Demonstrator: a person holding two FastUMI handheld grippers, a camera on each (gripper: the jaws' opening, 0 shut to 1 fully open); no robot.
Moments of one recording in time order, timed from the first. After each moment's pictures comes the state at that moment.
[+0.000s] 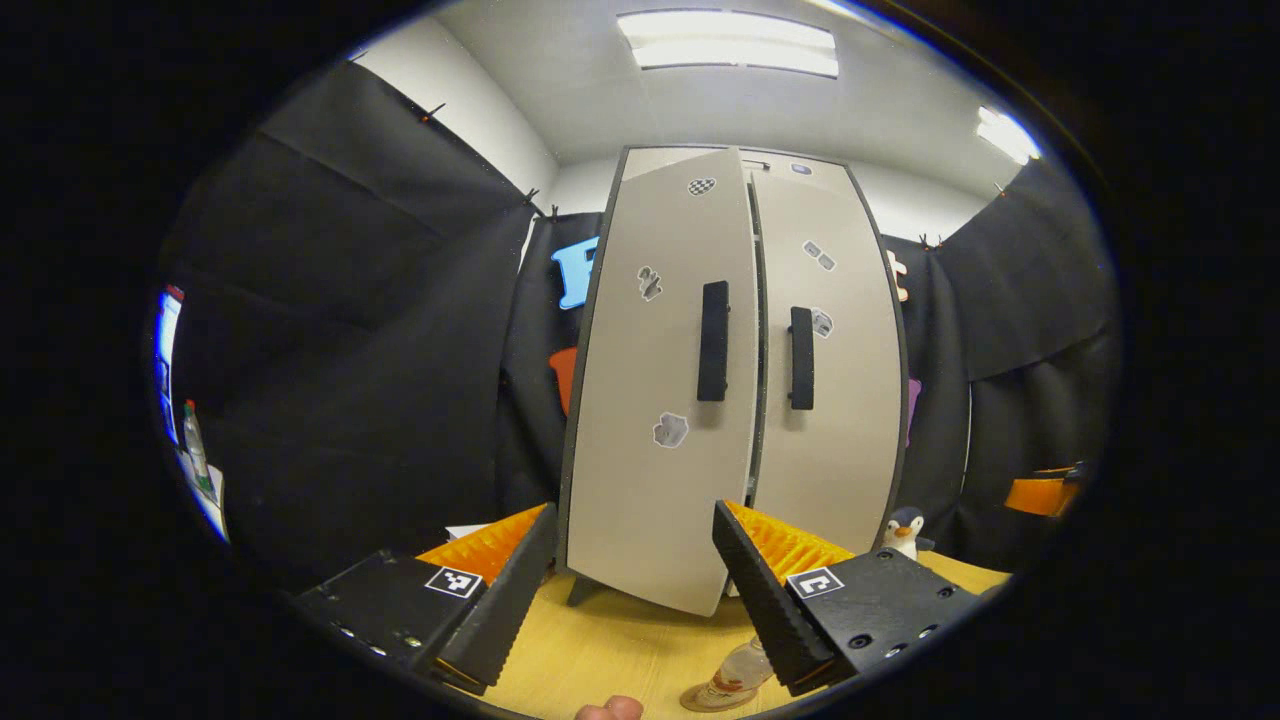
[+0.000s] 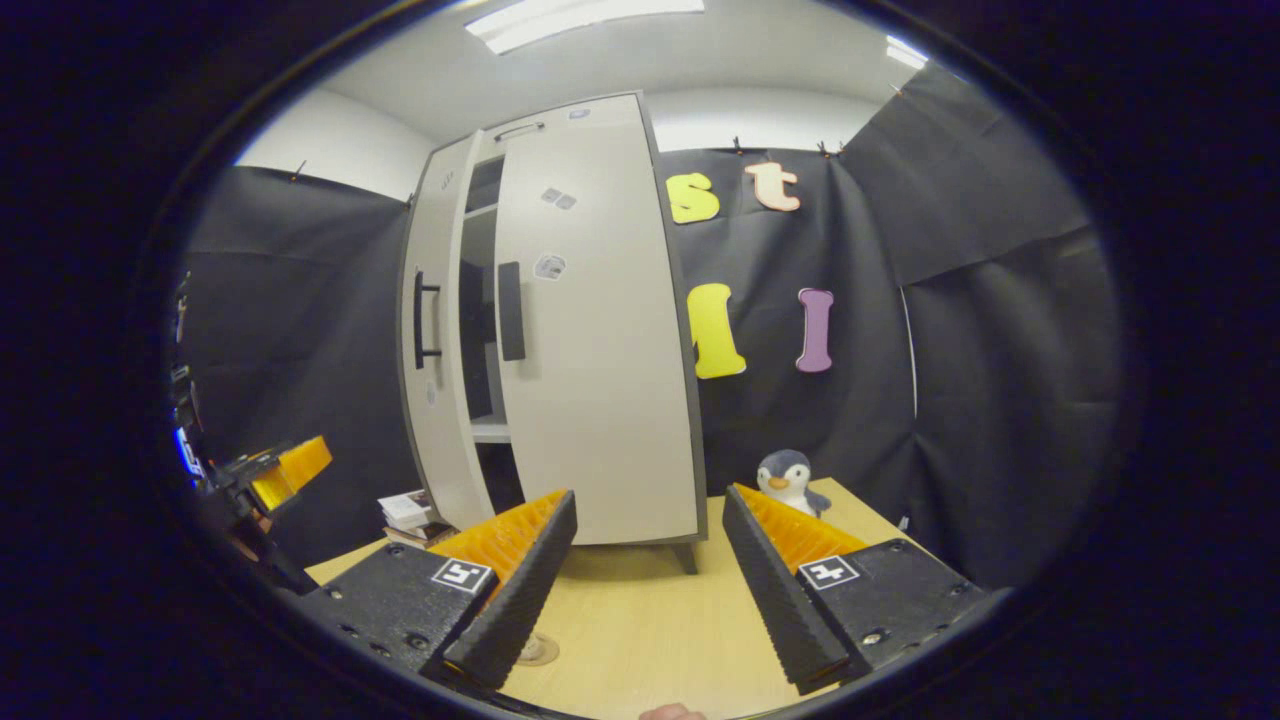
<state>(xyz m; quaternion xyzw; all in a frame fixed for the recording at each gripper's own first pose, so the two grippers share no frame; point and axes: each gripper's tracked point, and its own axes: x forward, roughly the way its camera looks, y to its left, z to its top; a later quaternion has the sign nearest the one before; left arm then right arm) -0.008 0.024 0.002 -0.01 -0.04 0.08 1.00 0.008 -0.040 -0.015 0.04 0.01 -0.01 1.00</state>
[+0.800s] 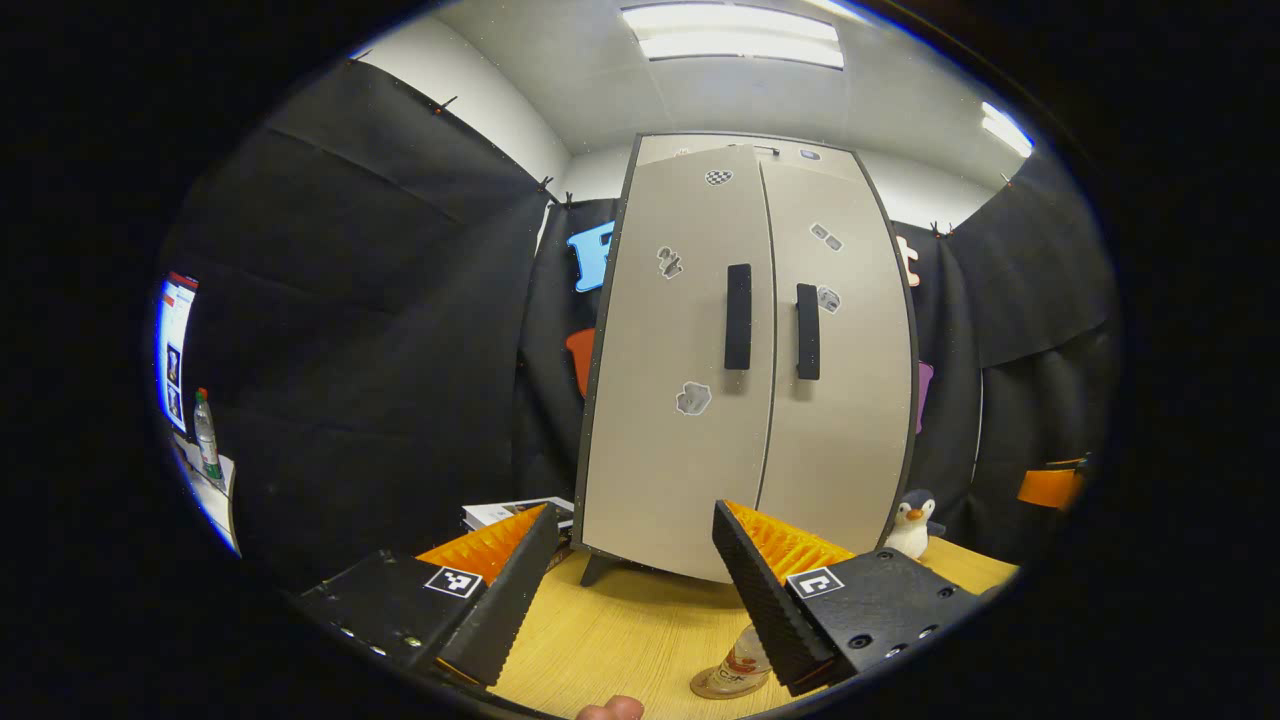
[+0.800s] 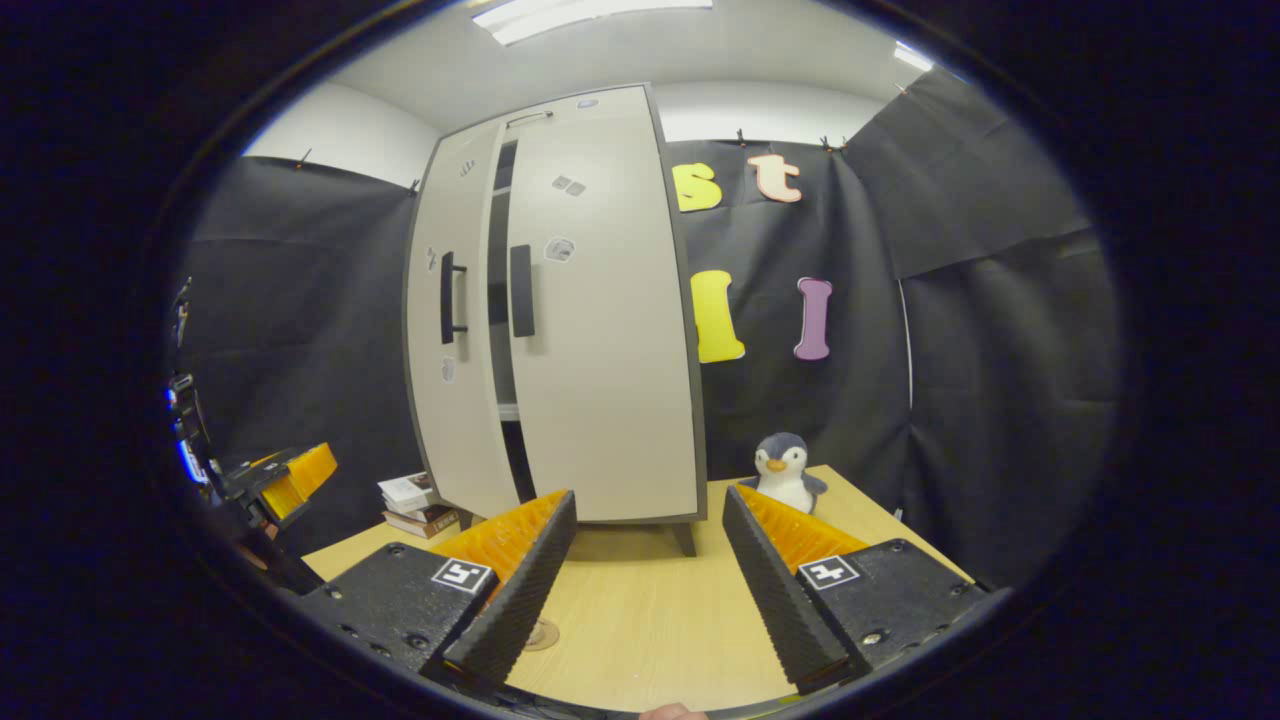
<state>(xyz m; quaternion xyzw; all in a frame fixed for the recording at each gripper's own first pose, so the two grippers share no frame) -0.024 0.028 -0.020 -0.01 -0.02 0.09 1.00 -0.009 -0.034 -0.034 0.04 0.04 -0.01 1.00</state>
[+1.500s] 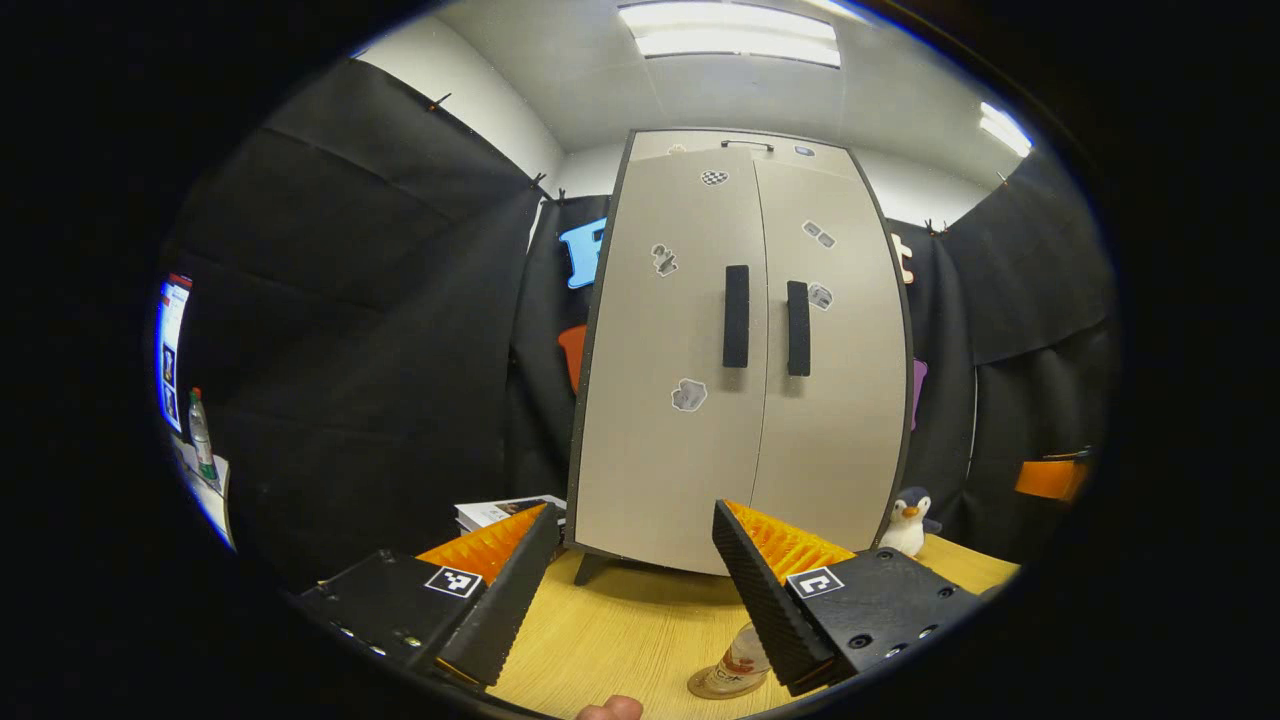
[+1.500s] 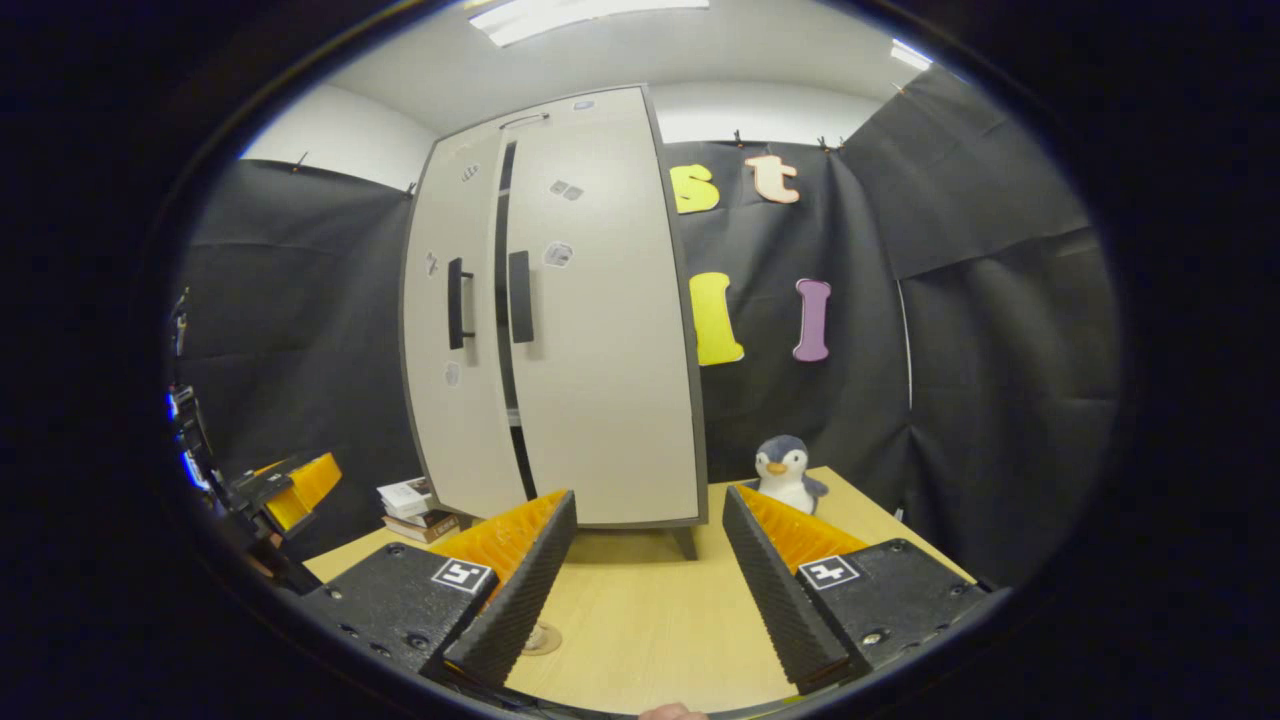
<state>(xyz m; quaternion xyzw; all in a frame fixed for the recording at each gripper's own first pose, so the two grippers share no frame) -0.019 0.023 -0.022 -0.01 -0.01 0.09 1.00 -0.006 -0.028 -0.027 0.03 0.03 -0.01 1.00</state>
